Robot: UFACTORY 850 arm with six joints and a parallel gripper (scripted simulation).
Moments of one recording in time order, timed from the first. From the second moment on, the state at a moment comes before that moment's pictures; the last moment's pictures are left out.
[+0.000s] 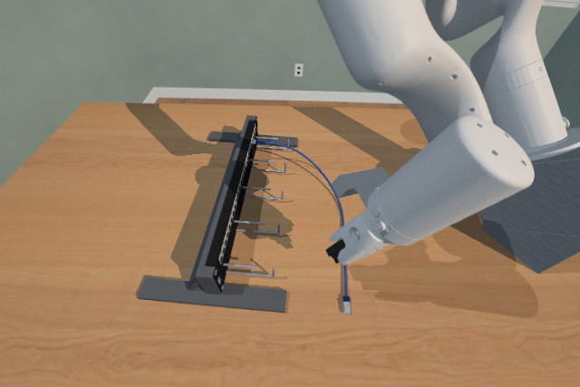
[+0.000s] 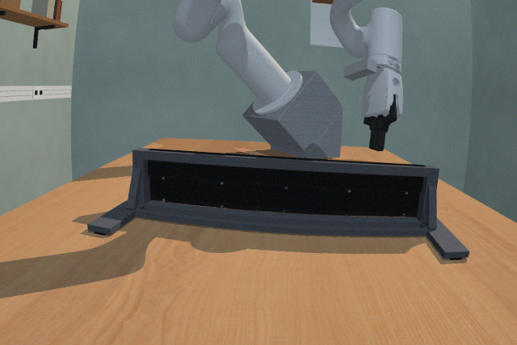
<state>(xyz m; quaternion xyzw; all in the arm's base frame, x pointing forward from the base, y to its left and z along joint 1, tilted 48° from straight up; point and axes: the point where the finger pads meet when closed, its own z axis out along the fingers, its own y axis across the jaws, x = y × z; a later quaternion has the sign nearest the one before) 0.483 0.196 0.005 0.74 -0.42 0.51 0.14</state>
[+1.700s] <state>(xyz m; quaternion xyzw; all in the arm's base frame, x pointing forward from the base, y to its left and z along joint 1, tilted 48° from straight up) 0.509 0.231 0.113 0.70 0.13 0.64 0.30</state>
